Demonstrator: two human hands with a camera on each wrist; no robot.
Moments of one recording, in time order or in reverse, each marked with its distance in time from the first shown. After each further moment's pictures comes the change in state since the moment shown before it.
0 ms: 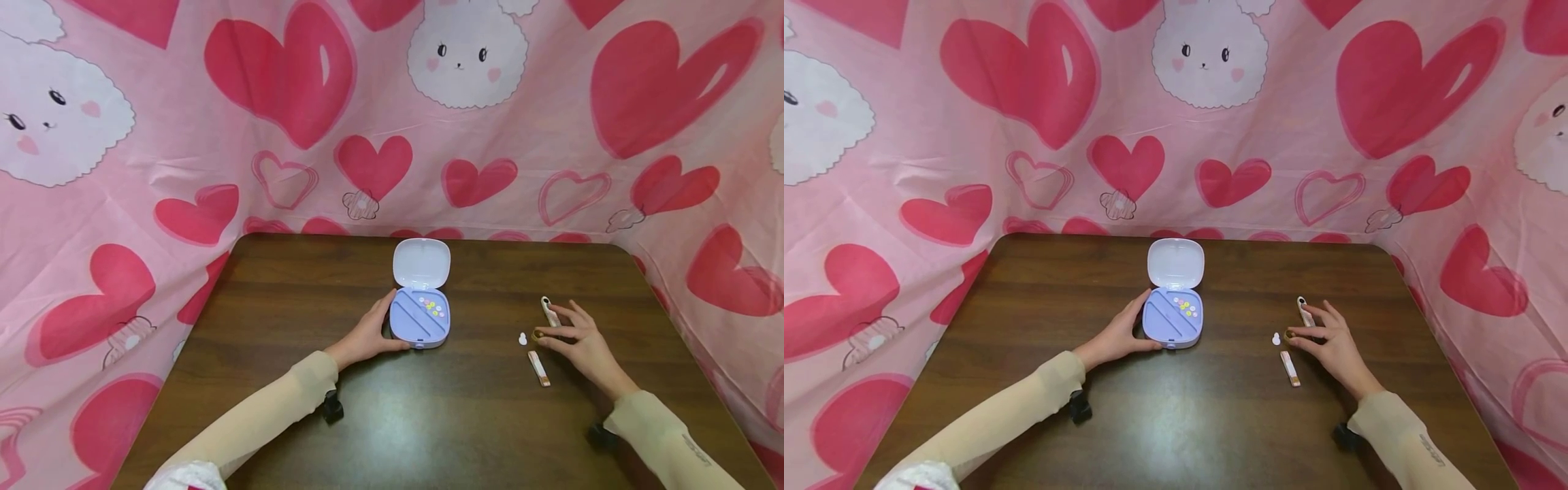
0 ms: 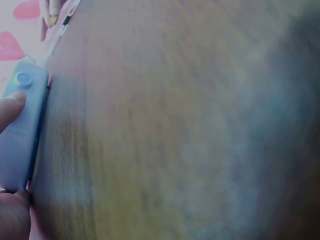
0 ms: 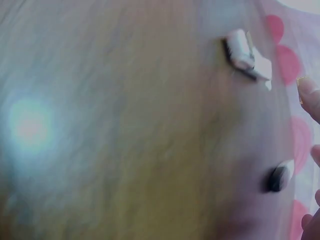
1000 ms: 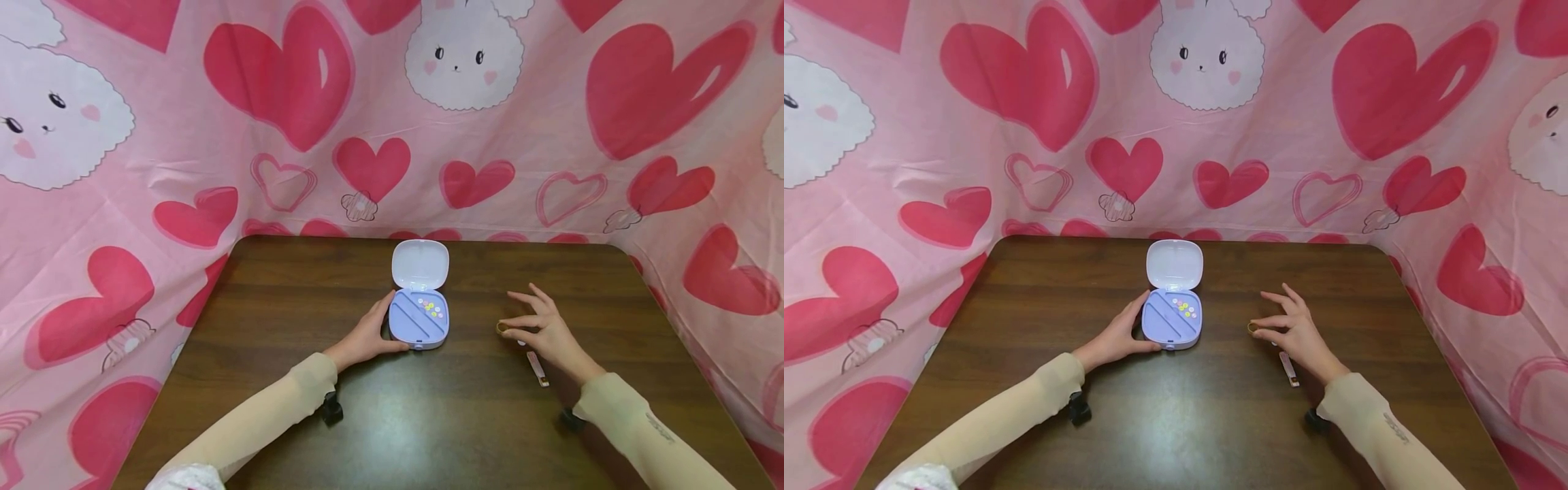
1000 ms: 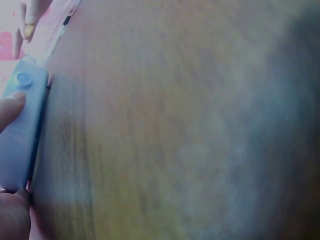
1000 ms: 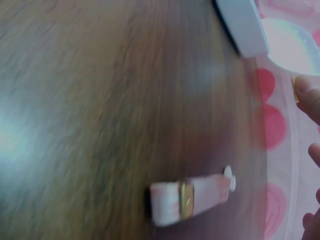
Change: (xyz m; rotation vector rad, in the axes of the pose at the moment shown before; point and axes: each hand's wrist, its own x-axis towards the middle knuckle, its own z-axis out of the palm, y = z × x) left_hand -0.001 -0.002 0.000 0.000 0.000 -0.004; right_hand 0.032 -0.044 0.032 0.039 -0.028 -0.242
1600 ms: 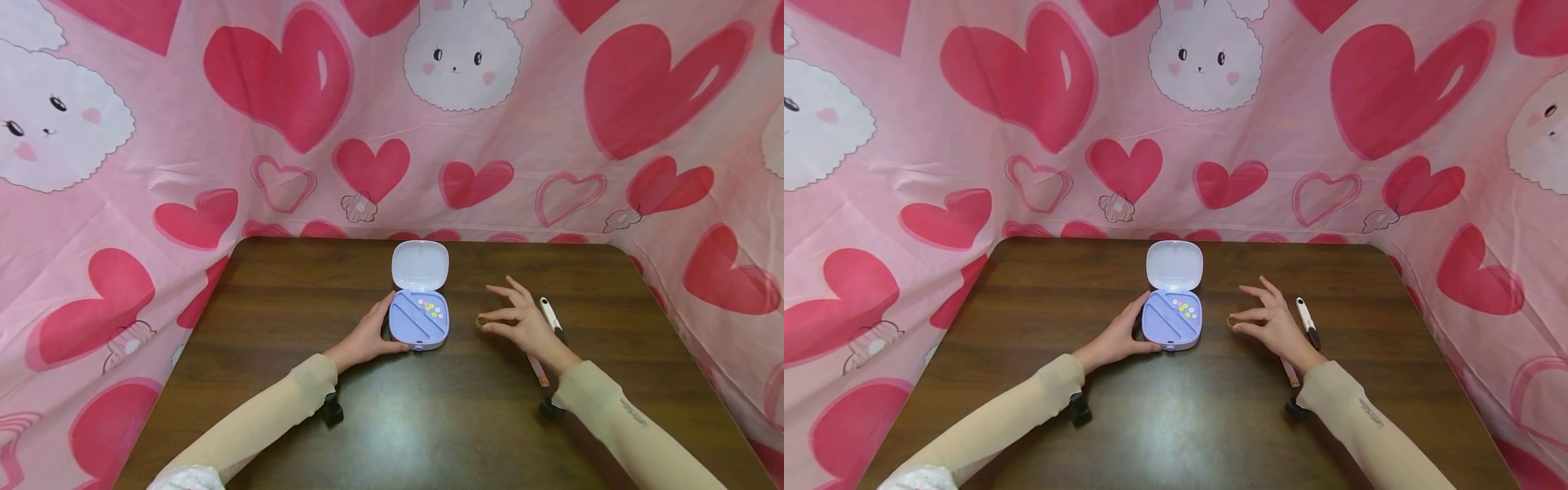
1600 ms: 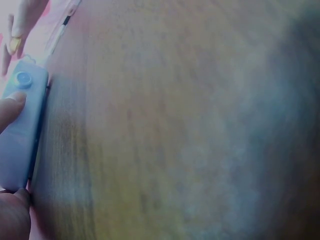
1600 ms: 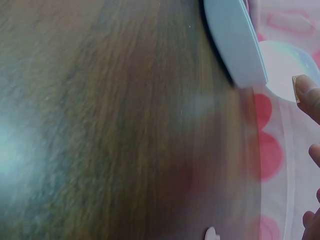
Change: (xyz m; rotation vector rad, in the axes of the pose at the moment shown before) left_hand 0.000 0.001 0.000 -0.003 -0.001 0.007; right_hand 0.025 -0.013 0.024 0.034 -0.012 -0.048
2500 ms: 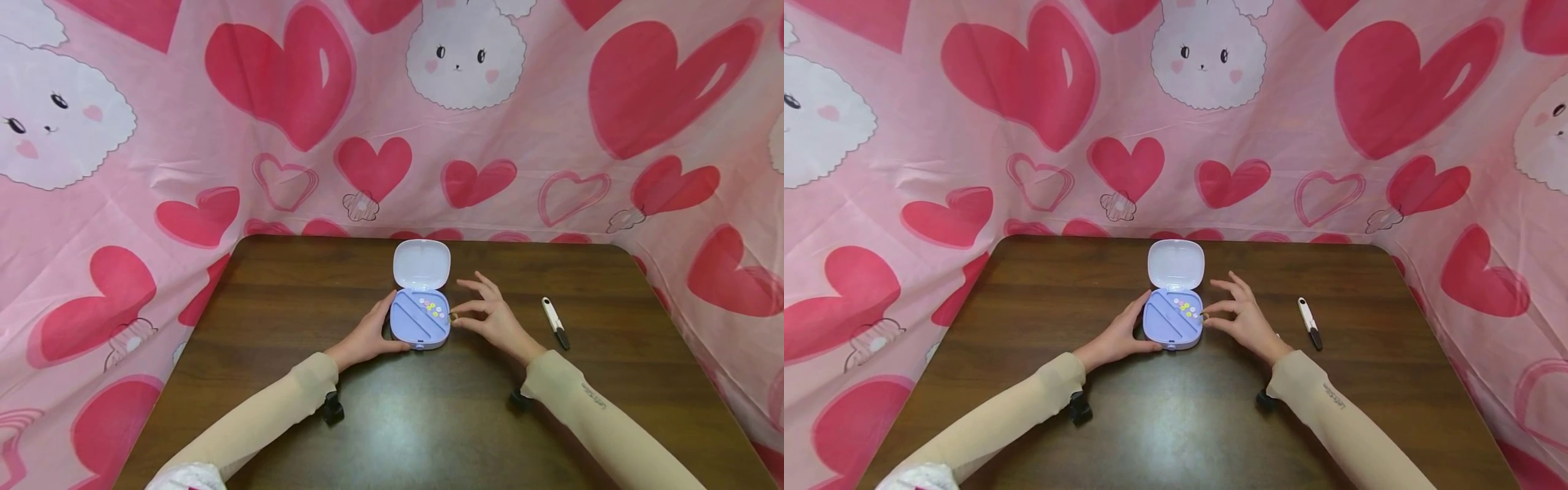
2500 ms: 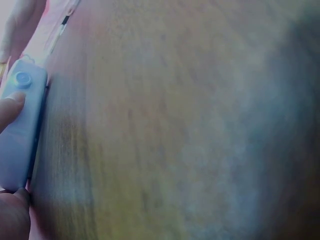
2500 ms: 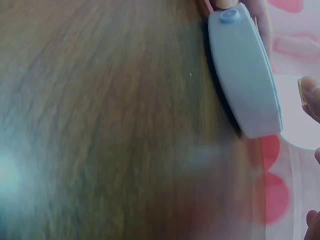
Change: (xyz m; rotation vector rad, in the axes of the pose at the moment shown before) left_hand 0.002 -0.003 0.001 0.004 0.001 0.000; right_hand 0.032 -0.012 0.040 0.083 -0.045 -0.007
